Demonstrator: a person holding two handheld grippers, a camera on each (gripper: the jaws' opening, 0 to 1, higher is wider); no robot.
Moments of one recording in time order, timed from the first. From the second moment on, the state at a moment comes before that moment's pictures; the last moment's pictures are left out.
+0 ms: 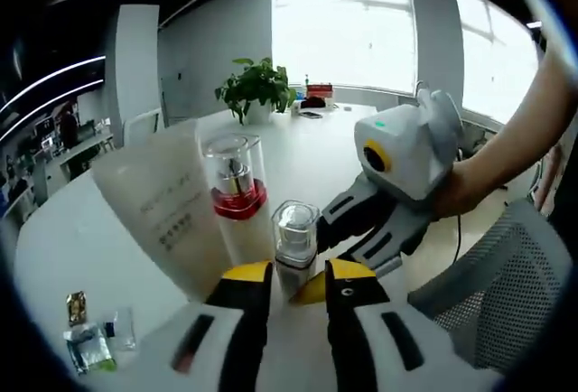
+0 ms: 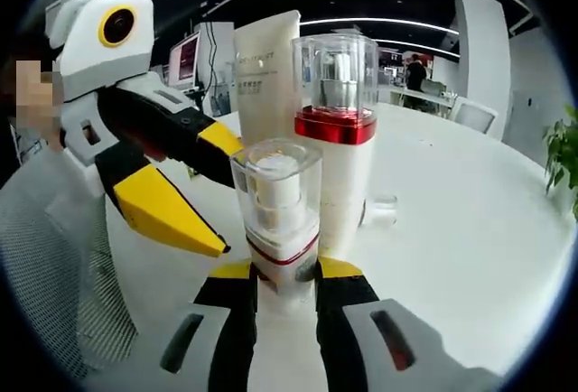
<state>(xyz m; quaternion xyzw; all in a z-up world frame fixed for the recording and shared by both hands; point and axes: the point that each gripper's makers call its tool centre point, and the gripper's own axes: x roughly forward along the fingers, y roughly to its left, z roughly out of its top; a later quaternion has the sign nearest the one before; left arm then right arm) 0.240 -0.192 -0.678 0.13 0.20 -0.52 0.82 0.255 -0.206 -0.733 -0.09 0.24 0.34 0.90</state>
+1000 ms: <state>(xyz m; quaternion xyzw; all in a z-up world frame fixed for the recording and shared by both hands) 0.240 -0.175 -0.673 0.13 0.20 -0.50 0.83 0.245 -0.219 -0.727 -0.10 0.25 0.33 0.90</state>
